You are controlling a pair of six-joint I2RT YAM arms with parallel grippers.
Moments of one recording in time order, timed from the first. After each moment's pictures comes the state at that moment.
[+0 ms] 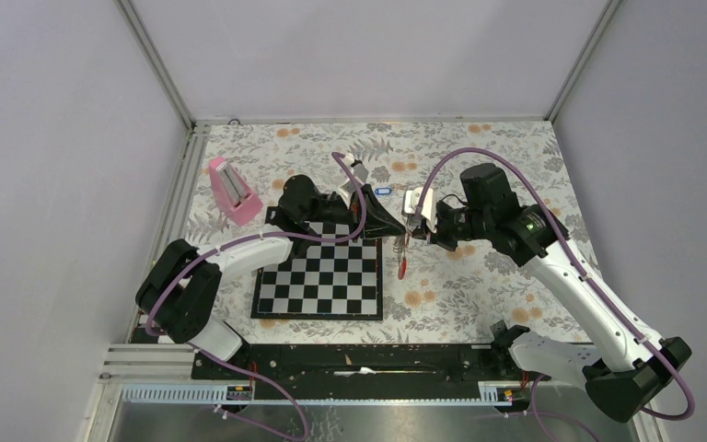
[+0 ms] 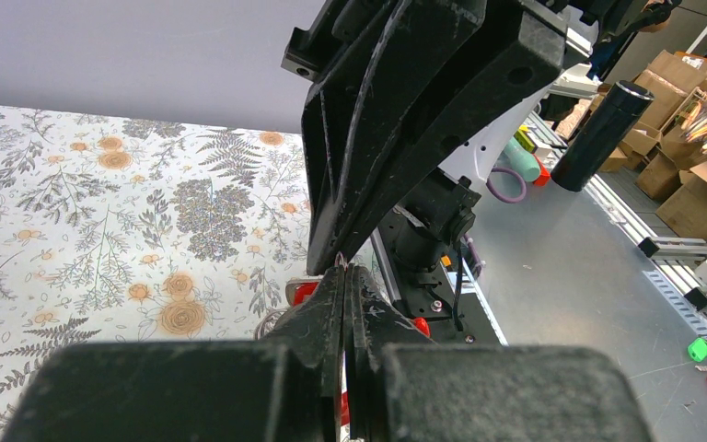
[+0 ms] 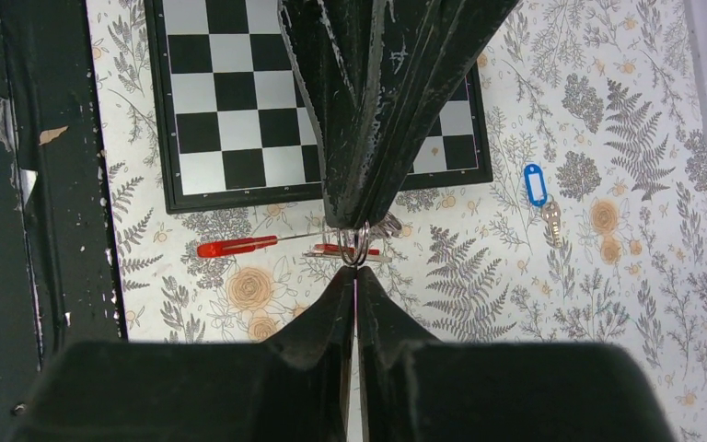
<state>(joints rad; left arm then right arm) -0.68 1.53 0.87 0.94 1.08 -0.48 0.58 1.08 1.19 -0.84 -0.54 -0.74</state>
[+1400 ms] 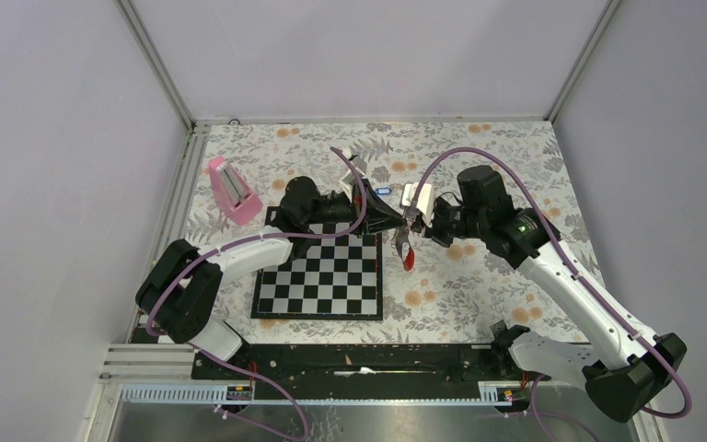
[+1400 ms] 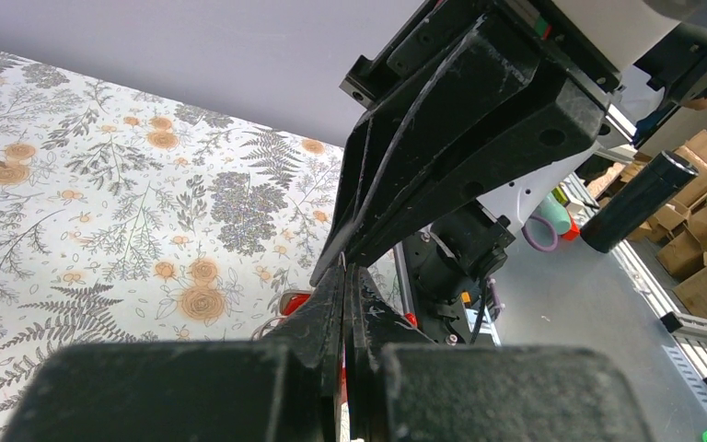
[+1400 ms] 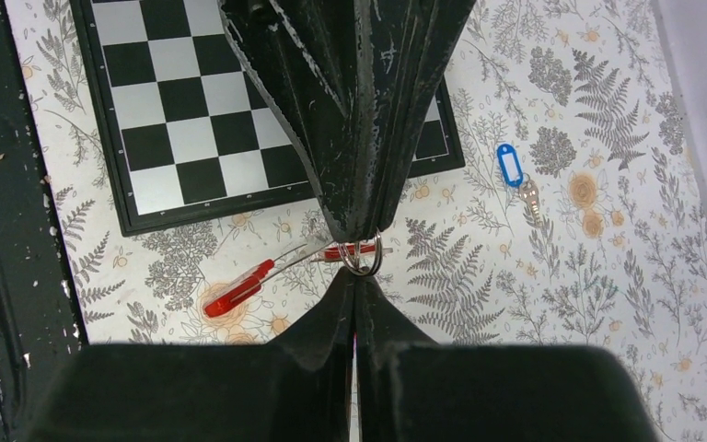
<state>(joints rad) -0.67 1.53 0.86 0.91 0.92 -0.53 0.58 1.08 1.11 -0.71 -0.46 -0.67</state>
